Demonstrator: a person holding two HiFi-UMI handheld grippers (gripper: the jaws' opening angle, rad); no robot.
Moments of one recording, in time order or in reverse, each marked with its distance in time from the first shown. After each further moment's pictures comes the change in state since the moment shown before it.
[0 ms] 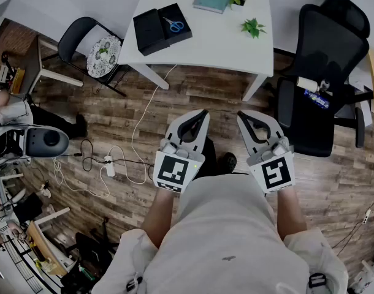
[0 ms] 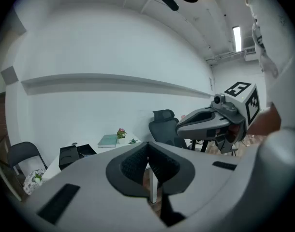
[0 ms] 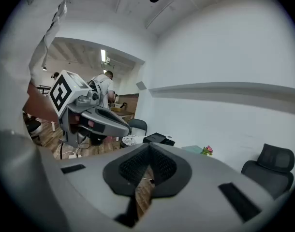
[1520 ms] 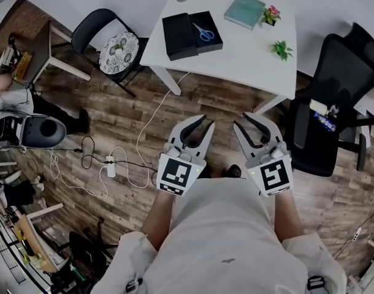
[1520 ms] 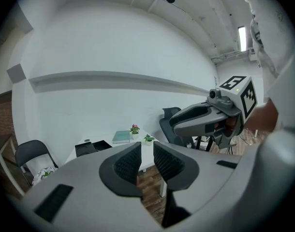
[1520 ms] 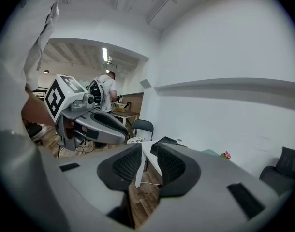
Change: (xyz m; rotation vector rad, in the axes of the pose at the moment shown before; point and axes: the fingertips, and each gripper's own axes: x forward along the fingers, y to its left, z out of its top) left arm -0.047 0.096 -0.024 -0.026 0.051 0.024; right arm 0.095 0.050 0.048 0.033 0.011 0.056
